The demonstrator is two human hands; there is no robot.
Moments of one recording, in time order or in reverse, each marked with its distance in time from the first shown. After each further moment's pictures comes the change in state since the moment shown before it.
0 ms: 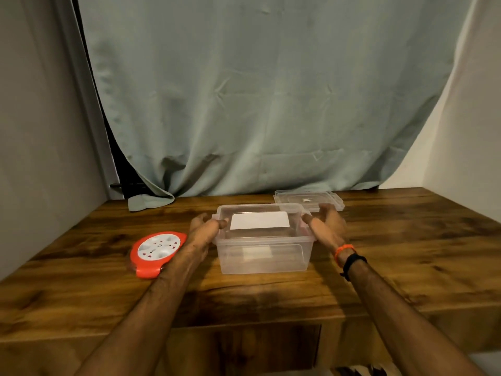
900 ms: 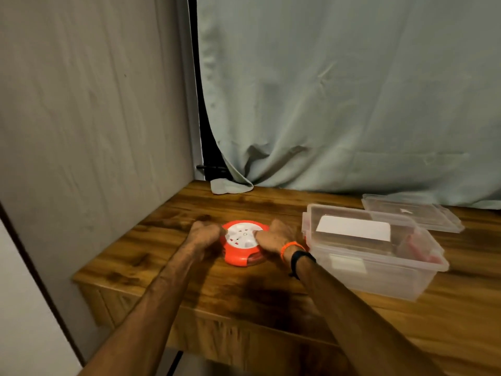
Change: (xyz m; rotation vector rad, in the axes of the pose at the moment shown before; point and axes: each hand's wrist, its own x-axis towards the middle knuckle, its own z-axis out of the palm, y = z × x) left_hand 0.025 -0.017 -0.174 0.143 0.283 -0.144; right_hand -0.072 -0.103 0.243 -0.461 -0.567 -0.160
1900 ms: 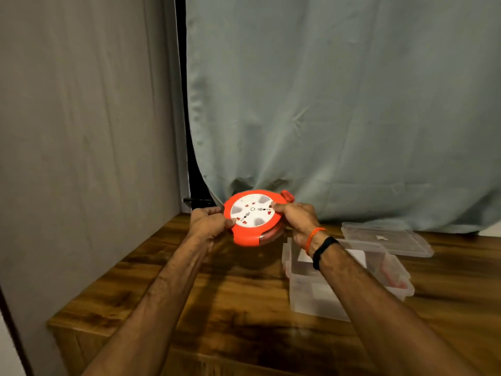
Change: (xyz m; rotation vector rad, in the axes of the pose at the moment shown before) left_hand -0.038 0.096 0.031 -0.311 -0.058 0.280; right_hand 0.015 -0.004 -0.107 1.087 0.200 -0.066
